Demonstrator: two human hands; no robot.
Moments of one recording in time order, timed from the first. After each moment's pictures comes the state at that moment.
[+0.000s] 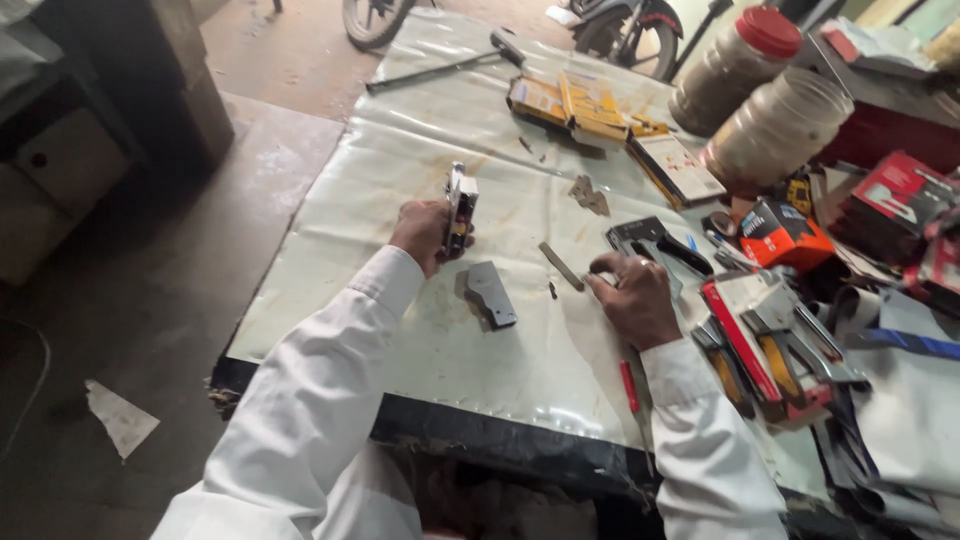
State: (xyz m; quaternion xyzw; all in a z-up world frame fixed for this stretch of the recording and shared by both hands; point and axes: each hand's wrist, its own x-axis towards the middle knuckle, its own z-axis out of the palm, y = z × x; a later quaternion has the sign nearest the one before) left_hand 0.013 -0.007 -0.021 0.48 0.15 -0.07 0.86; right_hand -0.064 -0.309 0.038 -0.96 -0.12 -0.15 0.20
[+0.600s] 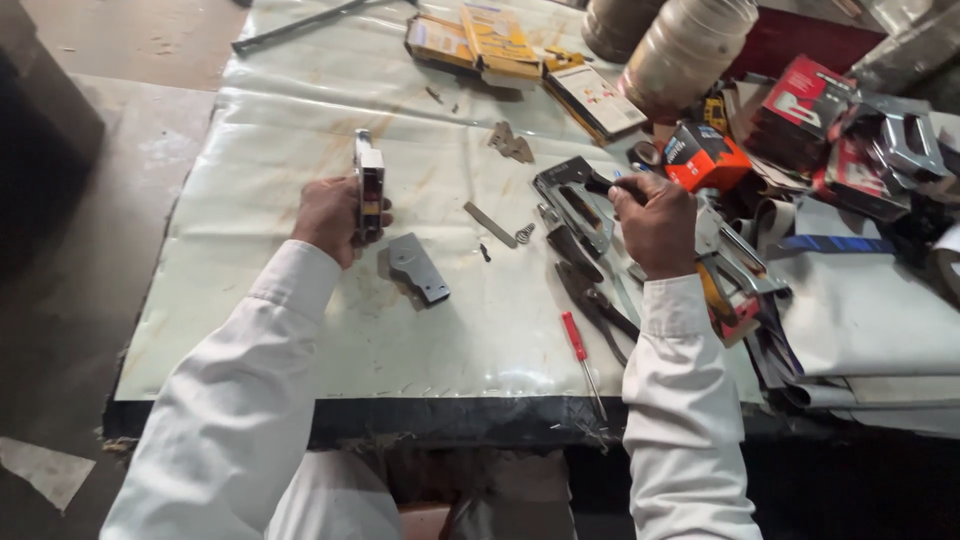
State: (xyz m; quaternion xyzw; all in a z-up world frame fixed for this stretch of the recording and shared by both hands) left_hand 0.000 -0.007 -0.004 0.54 0.12 -0.09 0.83; right_hand -0.059 -0.384 0.072 -0.91 0.00 -0.25 0.33
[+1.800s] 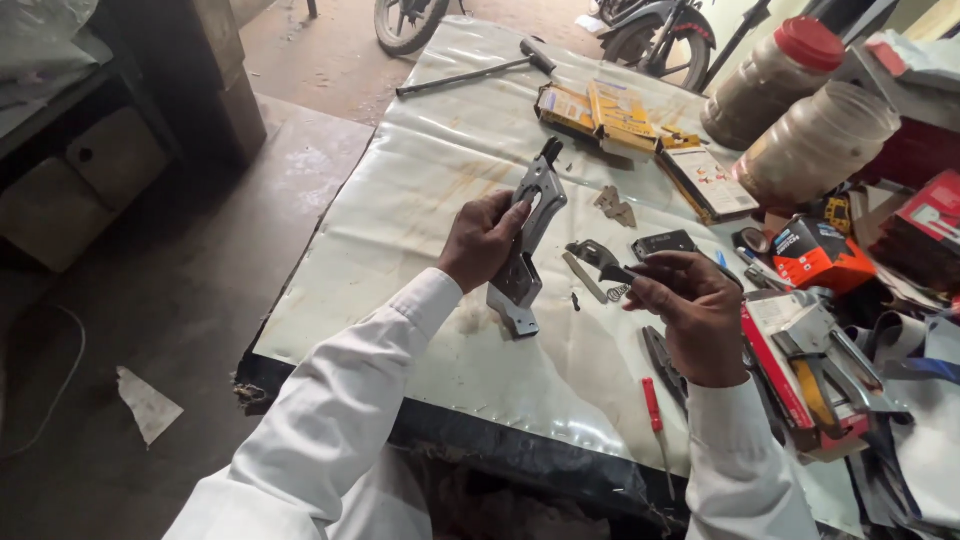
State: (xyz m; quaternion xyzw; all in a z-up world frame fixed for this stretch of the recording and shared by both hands) left_hand -0.020 -0.034 0.015 0.67 -0.14 0.12 0.72; right_hand -0.094 -0.303 0.076 -0.69 -0.13 -0.06 0.71
